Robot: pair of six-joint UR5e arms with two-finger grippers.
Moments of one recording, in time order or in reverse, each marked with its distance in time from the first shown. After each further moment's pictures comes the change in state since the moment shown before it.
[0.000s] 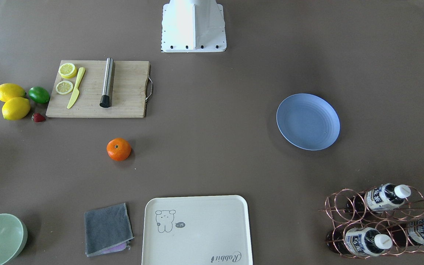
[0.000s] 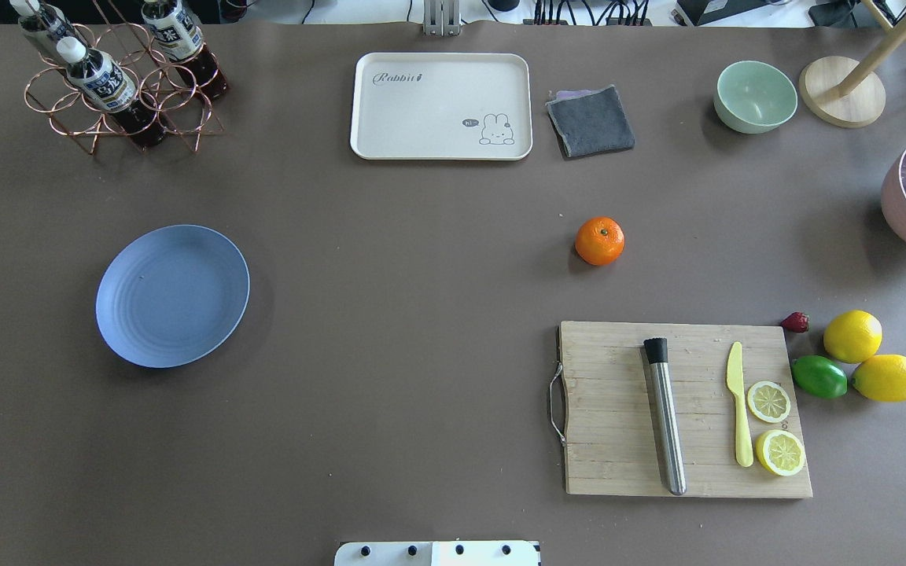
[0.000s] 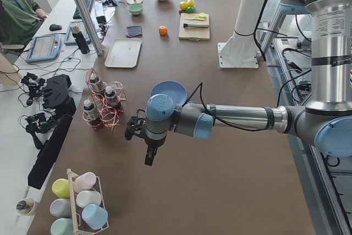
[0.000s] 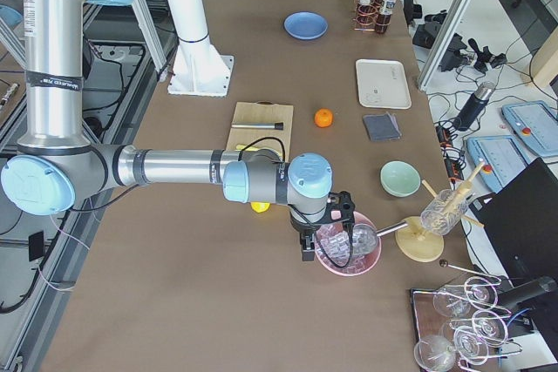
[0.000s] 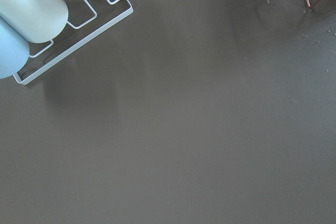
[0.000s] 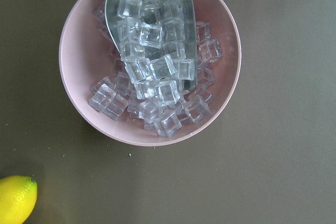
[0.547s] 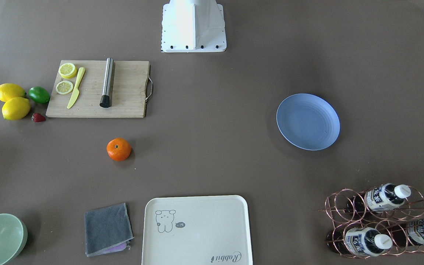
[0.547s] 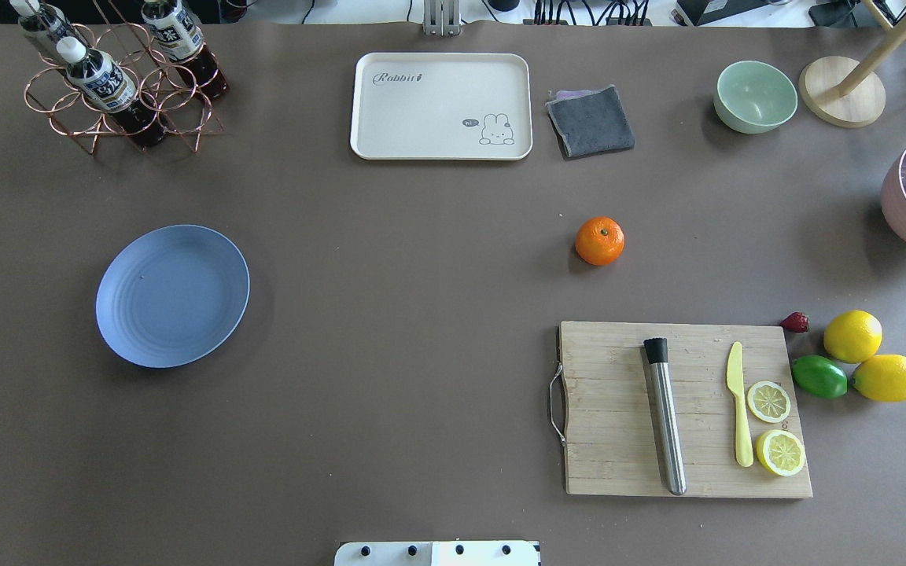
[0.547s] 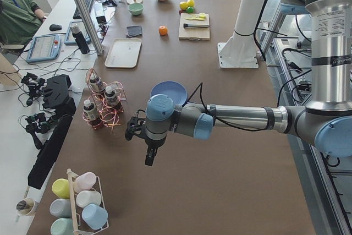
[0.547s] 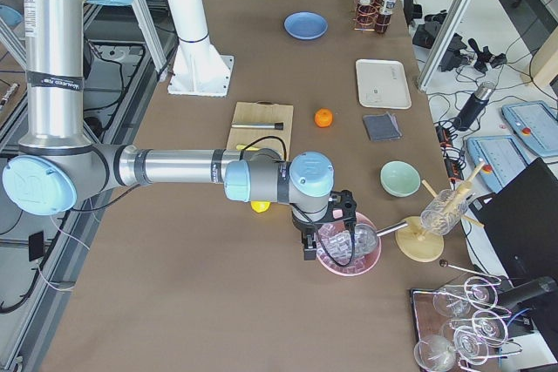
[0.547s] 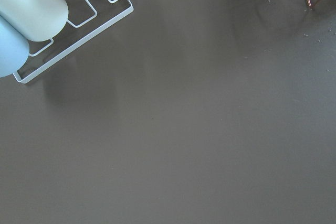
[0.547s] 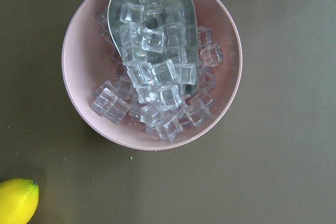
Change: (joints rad) left arm 0.000 0.000 0.001 0.000 0.000 0.000; right arm 0.000 0.008 -0.002 0.001 0.001 0.002
